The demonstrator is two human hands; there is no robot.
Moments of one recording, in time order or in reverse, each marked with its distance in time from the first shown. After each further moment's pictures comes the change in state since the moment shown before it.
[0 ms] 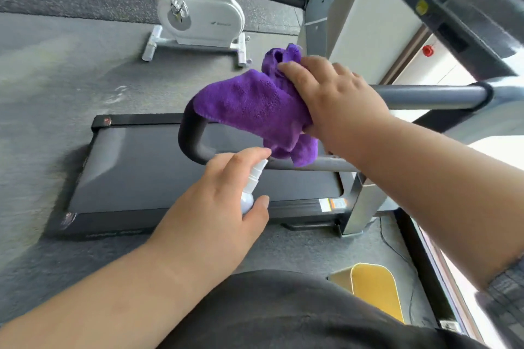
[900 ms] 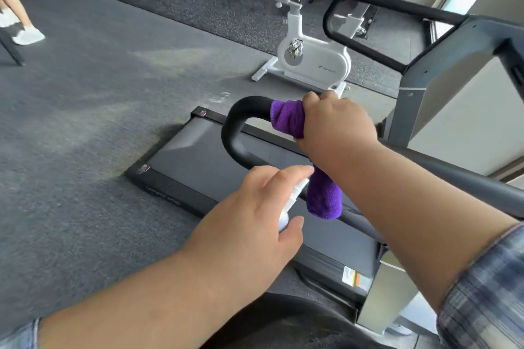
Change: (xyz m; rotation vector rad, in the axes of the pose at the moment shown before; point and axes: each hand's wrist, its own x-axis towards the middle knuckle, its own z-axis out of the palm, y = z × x) left_hand -0.010 0.110 0.054 0.108 0.357 -0.174; right_hand 0.037 -0.008 -0.007 0.043 -0.011 -0.178
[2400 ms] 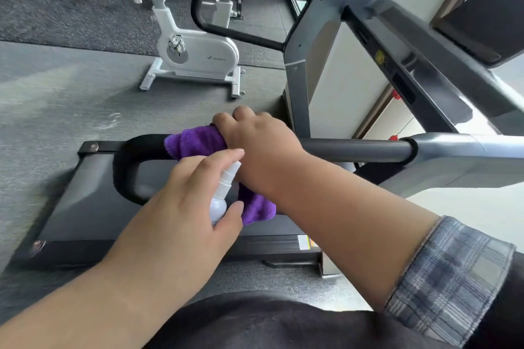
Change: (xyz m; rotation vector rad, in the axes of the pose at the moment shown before) left_hand 0.078 -0.009 -0.009 -0.068 -0.173 0.158; right_hand -0.019 0.026 -0.001 0.158 -0.073 0.106
